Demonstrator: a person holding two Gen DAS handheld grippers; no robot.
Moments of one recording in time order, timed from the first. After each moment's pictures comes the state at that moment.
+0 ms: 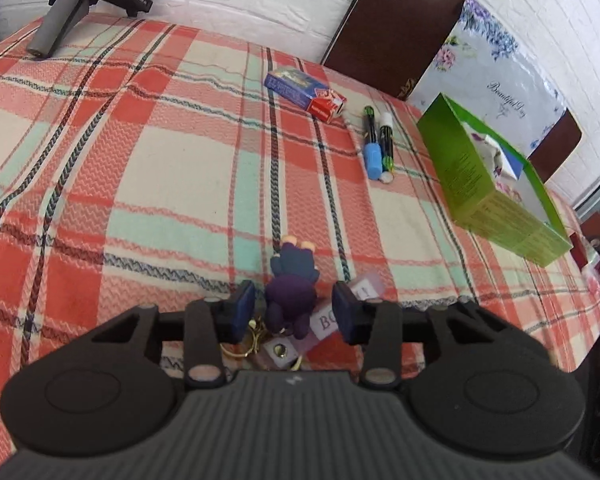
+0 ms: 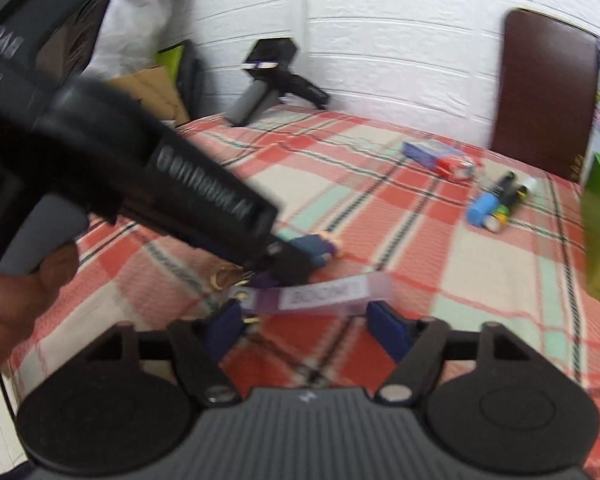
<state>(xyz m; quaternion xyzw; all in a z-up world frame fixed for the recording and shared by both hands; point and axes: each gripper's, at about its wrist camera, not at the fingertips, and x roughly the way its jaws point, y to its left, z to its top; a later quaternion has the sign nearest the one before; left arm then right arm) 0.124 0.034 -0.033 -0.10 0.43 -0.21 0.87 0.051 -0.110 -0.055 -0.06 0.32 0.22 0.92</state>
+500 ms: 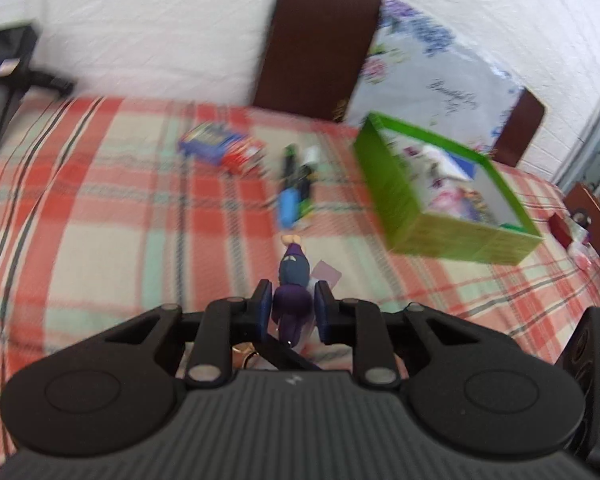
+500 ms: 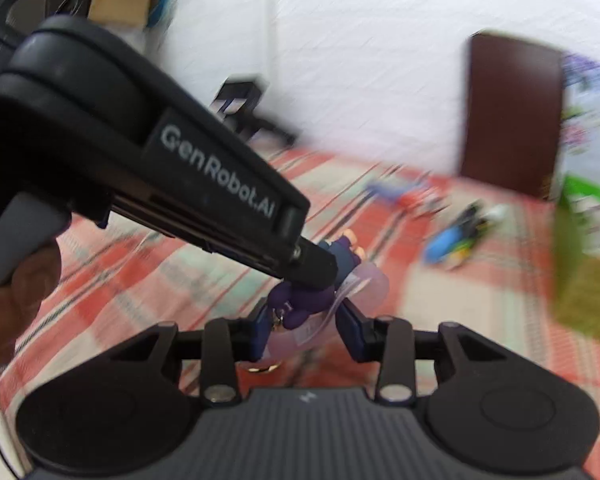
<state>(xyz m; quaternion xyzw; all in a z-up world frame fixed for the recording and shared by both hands) 0.120 -0.041 0.021 -0.04 0.37 -0.26 0.89 0.051 -0.158 -0.028 -0.01 0.25 0.14 0.96</state>
